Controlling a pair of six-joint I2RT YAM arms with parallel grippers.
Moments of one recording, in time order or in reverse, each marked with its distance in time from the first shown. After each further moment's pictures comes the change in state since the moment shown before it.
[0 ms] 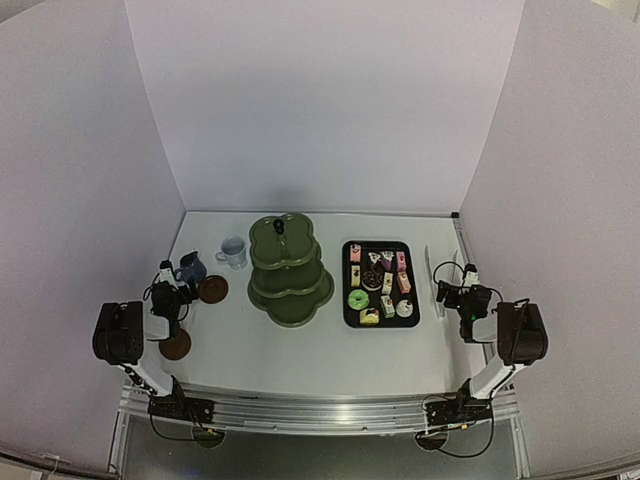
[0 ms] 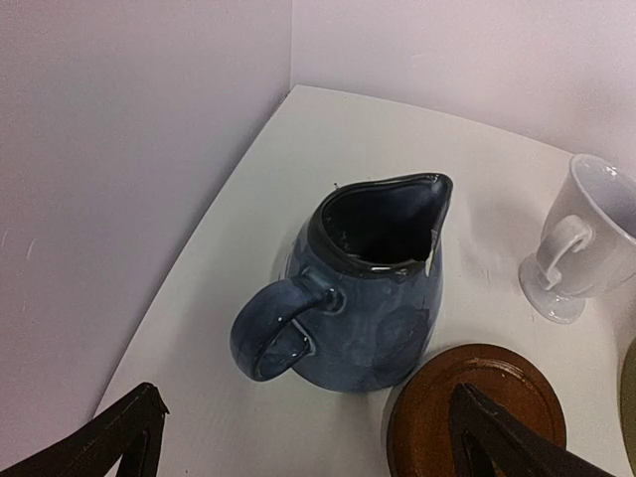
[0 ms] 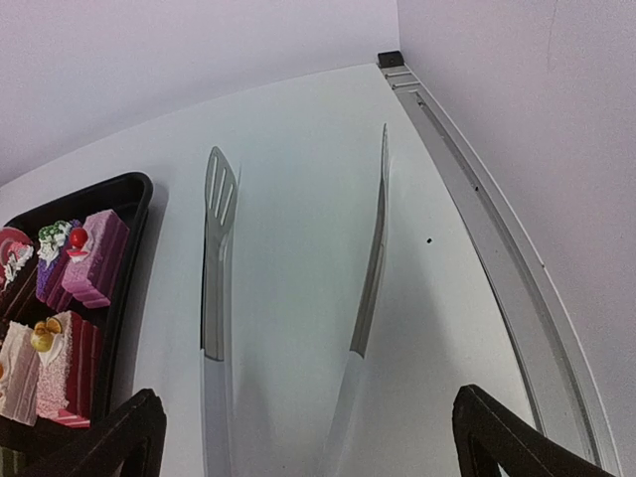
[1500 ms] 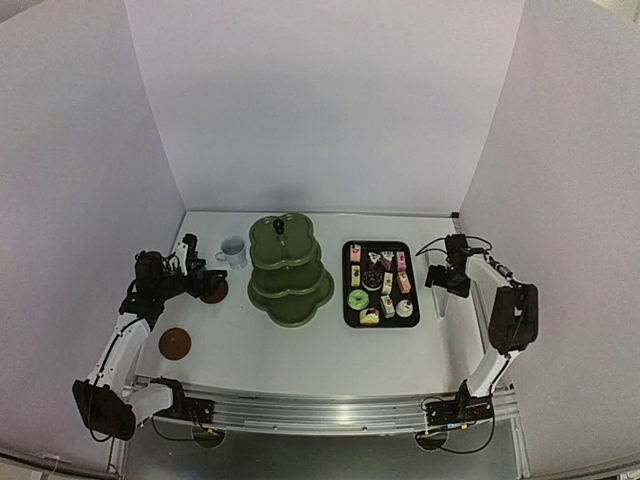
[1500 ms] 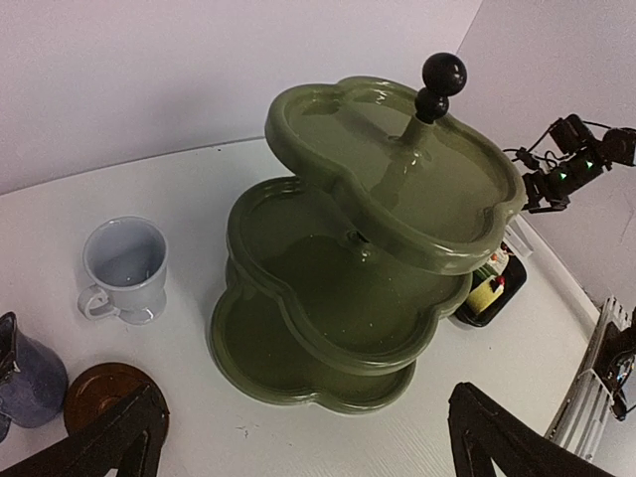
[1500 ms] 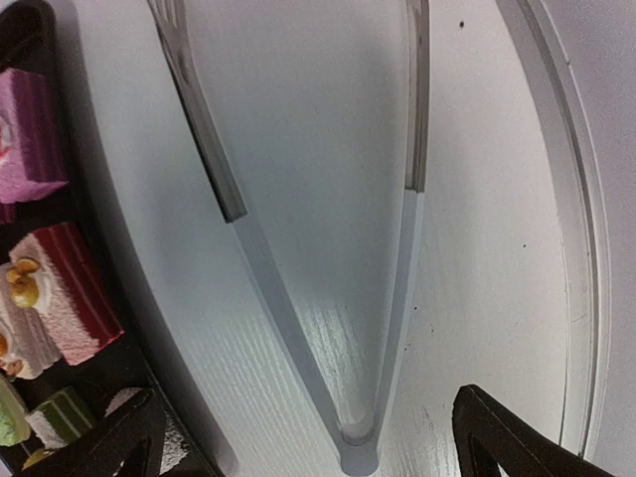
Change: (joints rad) left arm -0.198 -0.602 0.433 -1.109 0.683 0.055; right arm 0.174 0.137 0.872 -1.624 0.163 0.225
